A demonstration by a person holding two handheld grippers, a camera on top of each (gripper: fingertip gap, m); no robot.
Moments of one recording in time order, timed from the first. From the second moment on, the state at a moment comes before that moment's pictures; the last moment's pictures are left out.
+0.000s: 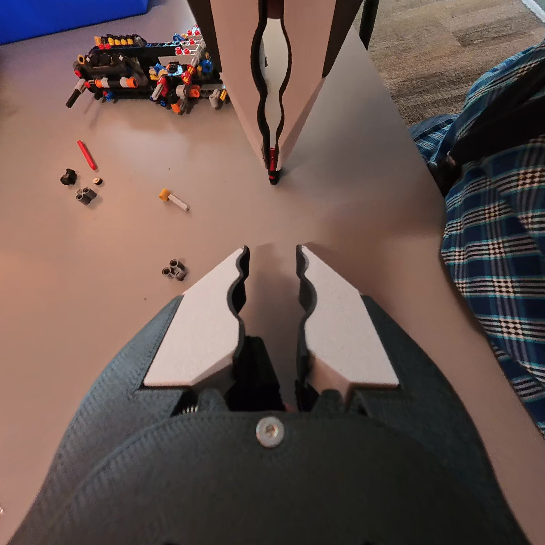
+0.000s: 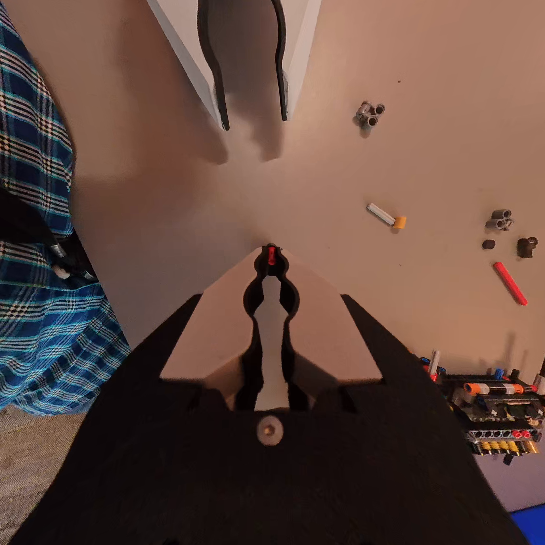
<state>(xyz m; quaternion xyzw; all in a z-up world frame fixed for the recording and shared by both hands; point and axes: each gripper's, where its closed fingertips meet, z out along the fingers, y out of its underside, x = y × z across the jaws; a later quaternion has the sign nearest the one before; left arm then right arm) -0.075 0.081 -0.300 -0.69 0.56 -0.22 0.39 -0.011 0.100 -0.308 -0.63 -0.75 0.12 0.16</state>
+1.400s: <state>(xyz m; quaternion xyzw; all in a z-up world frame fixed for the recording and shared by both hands) -0.075 0.078 -0.302 -0.69 0.57 -0.22 0.38 -0.014 0.101 -0.315 -0.66 -0.74 0.06 0.12</state>
